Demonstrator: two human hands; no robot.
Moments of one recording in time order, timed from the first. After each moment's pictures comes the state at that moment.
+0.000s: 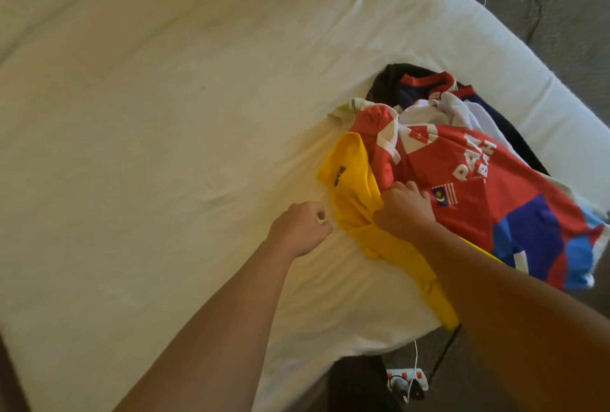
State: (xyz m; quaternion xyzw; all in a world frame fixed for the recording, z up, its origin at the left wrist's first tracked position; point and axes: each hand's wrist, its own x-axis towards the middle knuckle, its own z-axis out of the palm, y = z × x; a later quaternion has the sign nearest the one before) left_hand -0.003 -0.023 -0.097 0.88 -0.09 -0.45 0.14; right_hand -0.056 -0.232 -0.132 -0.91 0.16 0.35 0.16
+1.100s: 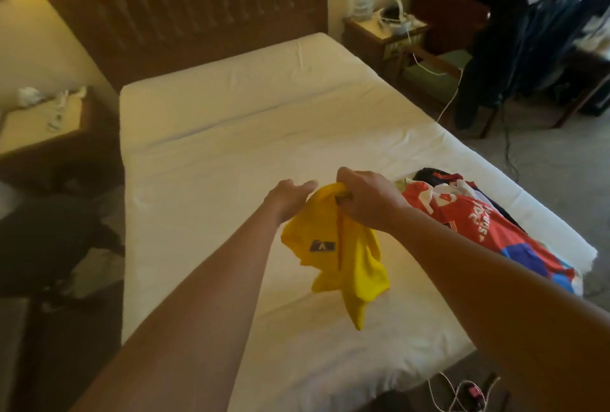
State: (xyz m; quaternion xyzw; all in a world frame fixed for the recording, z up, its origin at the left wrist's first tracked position) left_hand -0.133 0.236 0.199 0.88 0.09 -0.24 0.40; right_hand -0.174 0.055 0.208 -0.97 -0.12 0.01 0.22
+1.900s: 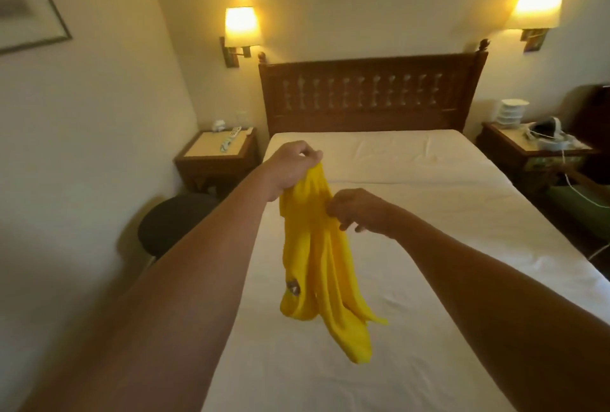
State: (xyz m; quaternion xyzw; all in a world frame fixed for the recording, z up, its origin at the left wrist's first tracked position) left_hand -0.156 0.418 0.376 0.88 0.11 0.05 0.46; right_hand -0.116 0.244 0.312 -0.83 -0.23 0.25 0.44
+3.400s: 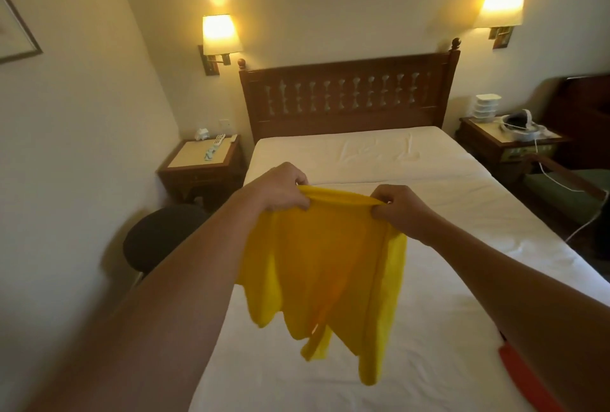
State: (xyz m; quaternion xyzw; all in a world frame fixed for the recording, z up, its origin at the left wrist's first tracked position) left_hand -0.167 0.413 0.368 0.96 0.01 -0.06 0.26; right_hand -0.117 0.164 0.302 -0.87 -0.21 0.06 0.44
